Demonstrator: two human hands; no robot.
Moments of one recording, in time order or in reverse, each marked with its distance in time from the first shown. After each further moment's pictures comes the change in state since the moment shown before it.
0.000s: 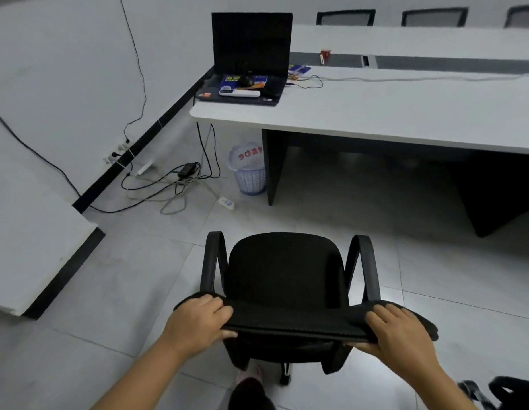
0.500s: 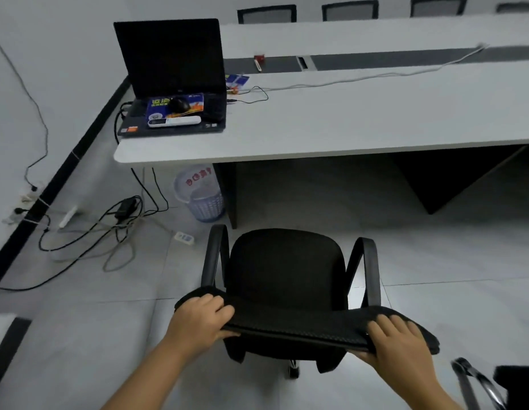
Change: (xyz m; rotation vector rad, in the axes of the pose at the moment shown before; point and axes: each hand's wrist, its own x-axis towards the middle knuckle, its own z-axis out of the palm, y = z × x) left_hand 0.160 -0.155 0.075 -0.171 0.058 0.233; right_hand 0.113 0.011 0.055 -0.212 0.003 0.339
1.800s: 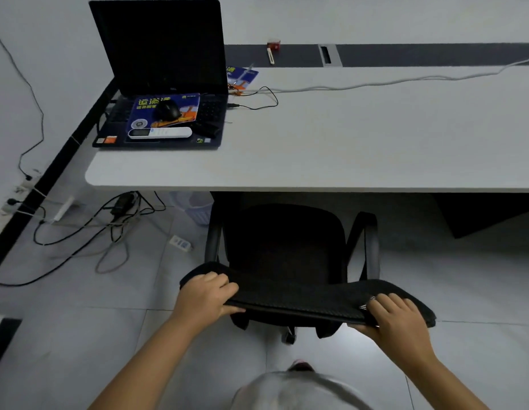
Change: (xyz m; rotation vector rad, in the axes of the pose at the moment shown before) left_hand 0.175 -0.108 0.063 -0.015 -0.106 -0.087; right_hand 0.199 0.102 0.089 0.102 -0.007 -0.086
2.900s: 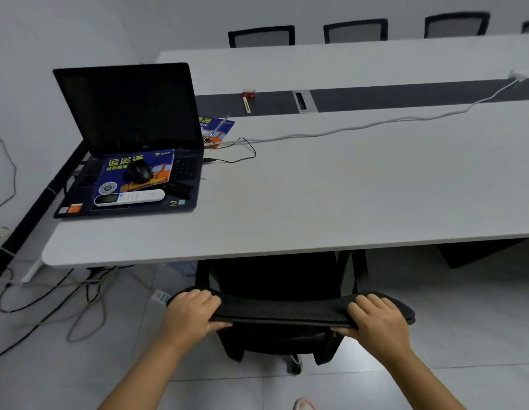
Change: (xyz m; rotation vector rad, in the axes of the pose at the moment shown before) left_hand 0.108 -0.080 0.031 0.106 0.202 -0.111; right_hand 0.117 0.060 0.056 -0.070 0.130 -0.049
